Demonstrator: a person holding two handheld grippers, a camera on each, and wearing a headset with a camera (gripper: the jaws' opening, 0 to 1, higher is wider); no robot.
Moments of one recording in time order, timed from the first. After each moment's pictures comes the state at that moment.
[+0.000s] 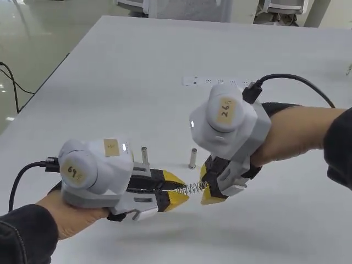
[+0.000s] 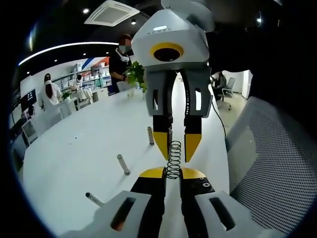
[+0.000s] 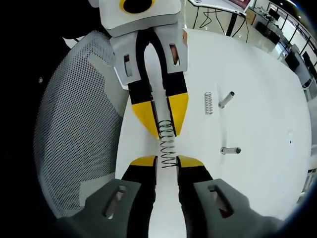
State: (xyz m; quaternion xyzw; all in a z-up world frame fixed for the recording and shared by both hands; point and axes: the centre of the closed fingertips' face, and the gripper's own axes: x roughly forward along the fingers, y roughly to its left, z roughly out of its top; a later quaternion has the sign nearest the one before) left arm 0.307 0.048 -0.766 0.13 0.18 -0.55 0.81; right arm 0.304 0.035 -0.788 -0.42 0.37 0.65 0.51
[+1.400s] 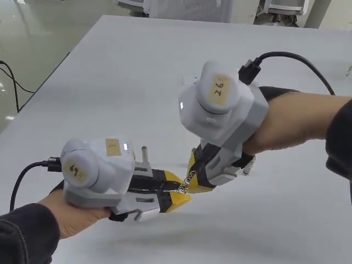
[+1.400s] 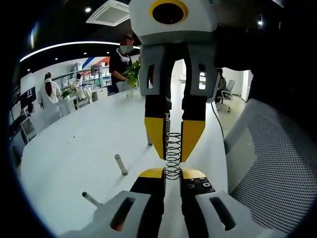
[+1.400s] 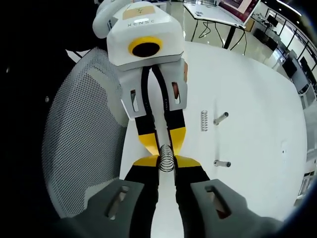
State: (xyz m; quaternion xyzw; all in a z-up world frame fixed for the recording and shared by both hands) left arm 0.306 0.046 -0.768 0.12 0.18 -0.55 0.81; right arm 0.298 0.061 -0.756 -0.42 0.34 0.65 0.53
